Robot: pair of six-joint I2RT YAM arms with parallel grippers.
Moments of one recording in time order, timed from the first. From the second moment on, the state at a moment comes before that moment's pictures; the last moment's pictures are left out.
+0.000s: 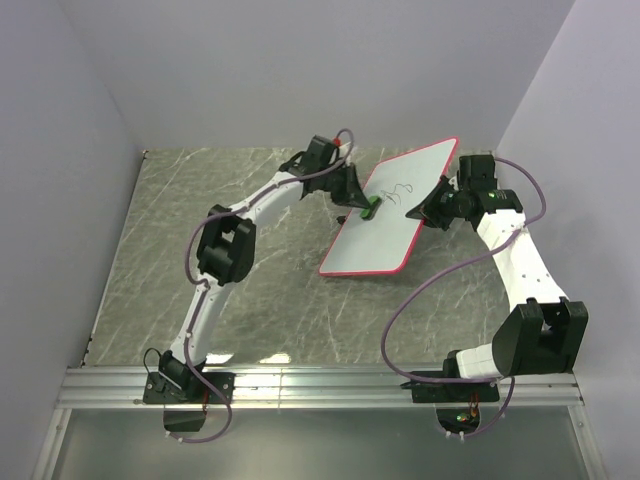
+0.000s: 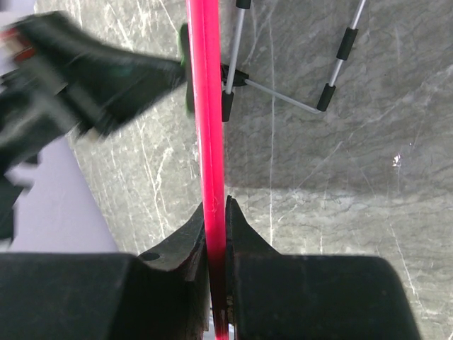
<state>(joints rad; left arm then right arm) -0.59 2.41 2.17 -0.41 0.67 -0.63 0.04 1.40 1.26 -0.75 -0.33 0.72</state>
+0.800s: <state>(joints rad) -0.71 2.32 2.27 -0.47 0.64 -0.54 0.04 1.38 1.25 -0.76 -0.35 0.69</state>
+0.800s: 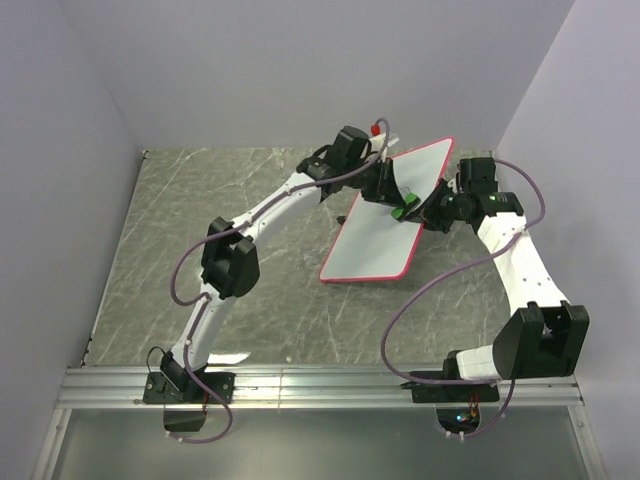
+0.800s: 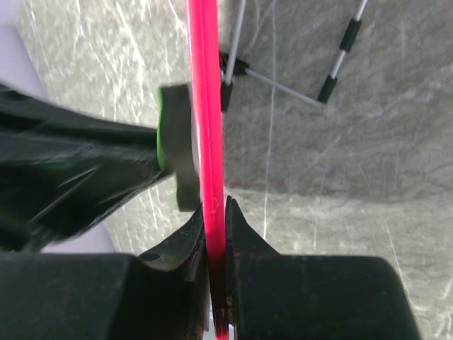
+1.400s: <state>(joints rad) -0.59 2.38 2.07 -0.36 0.62 -0.54 0.05 1.29 1.21 -0.92 -0.40 0.67</state>
